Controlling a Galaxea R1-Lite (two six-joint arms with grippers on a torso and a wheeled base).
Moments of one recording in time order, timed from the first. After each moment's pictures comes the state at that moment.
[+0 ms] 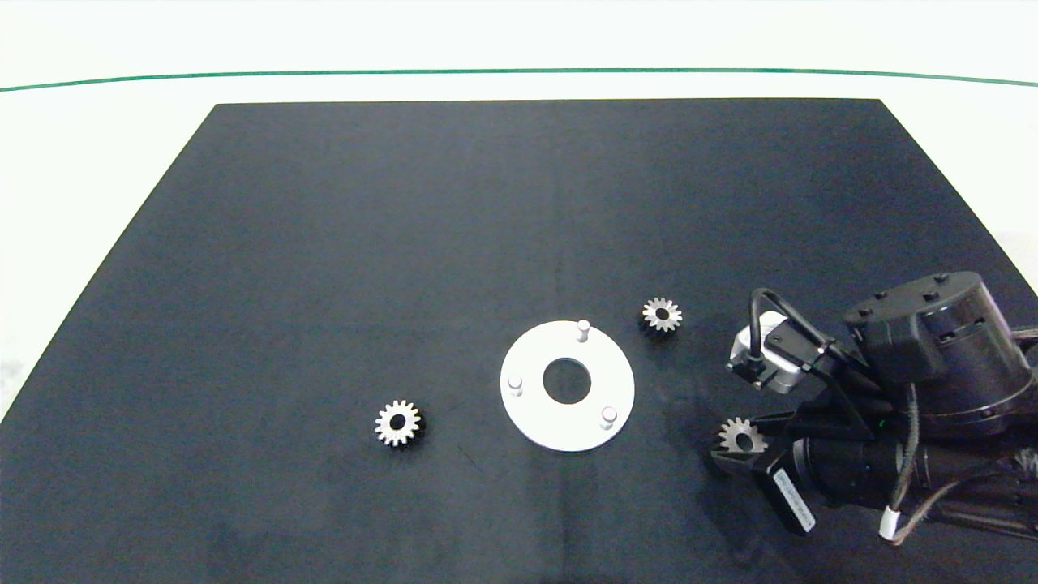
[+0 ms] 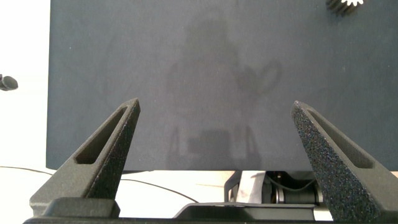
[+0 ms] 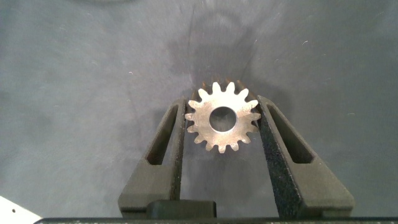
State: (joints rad) left arm 0.05 0.32 -0.61 0.64 -0.02 0.08; right arm 0.65 1.47 -0.87 0.17 -0.20 -0.10
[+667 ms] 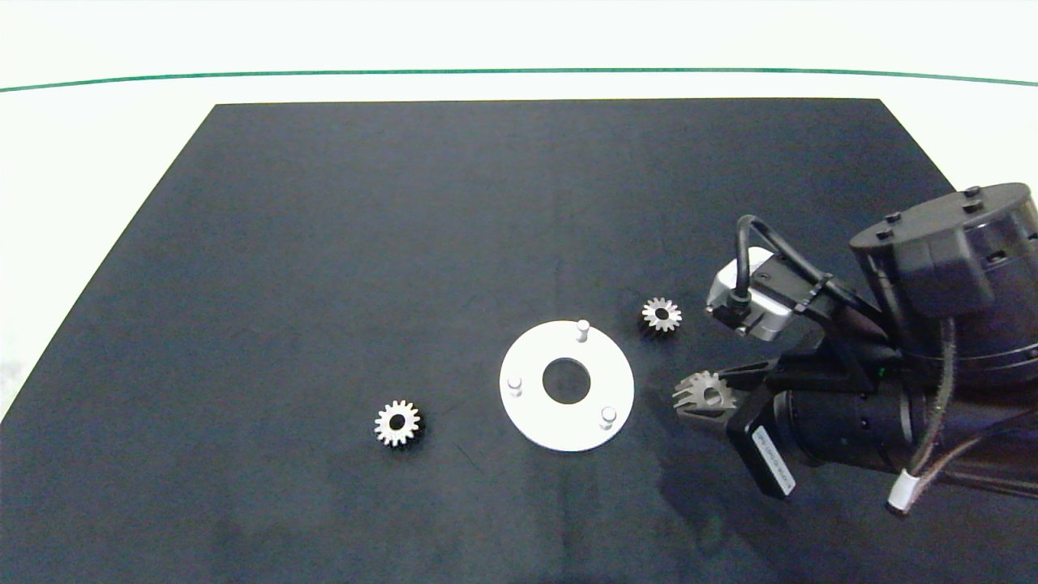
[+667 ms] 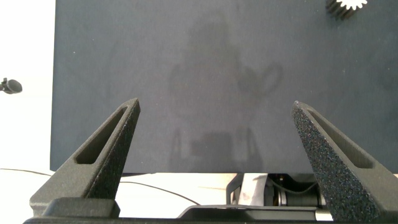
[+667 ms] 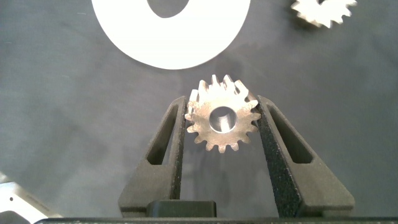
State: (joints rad) left arm 0.06 0.32 -0.62 0.63 -0.01 0.09; right arm 0.77 1.50 -1.06 0.24 -0.24 -0.10
